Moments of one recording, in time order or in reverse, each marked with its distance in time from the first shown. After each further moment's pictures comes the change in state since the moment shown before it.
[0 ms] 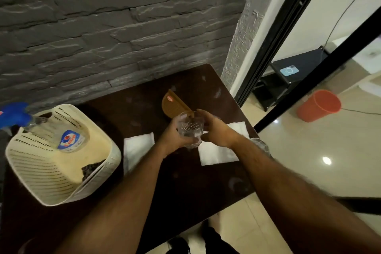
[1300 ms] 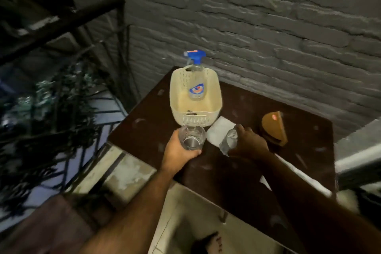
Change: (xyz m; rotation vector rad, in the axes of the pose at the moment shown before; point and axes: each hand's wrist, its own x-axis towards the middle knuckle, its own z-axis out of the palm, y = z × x) left_hand -0.261 -0.111 0.011 -0.164 1.220 -0.050; right_hand -0.048 -0.090 0.126 -1.065 -0.234 -0.397
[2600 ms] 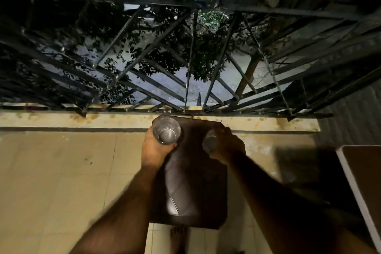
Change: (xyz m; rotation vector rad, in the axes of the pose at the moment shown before) left_hand -0.238 -0.454 -0.418 -0.226 1.103 -0.641; right_hand -0.060 -0.600 0.392 -0.451 -0.320 -0.884
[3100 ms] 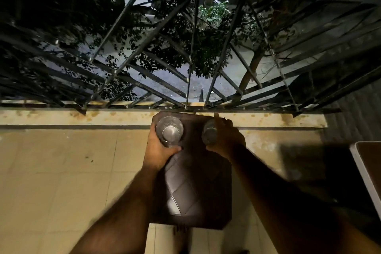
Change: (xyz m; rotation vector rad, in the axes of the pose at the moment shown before) left_hand 0.005 -0.021 0.010 -0.060 -0.118 0.072; right_hand 0.023 -0.001 0.017 0.013 0.081 -0.058
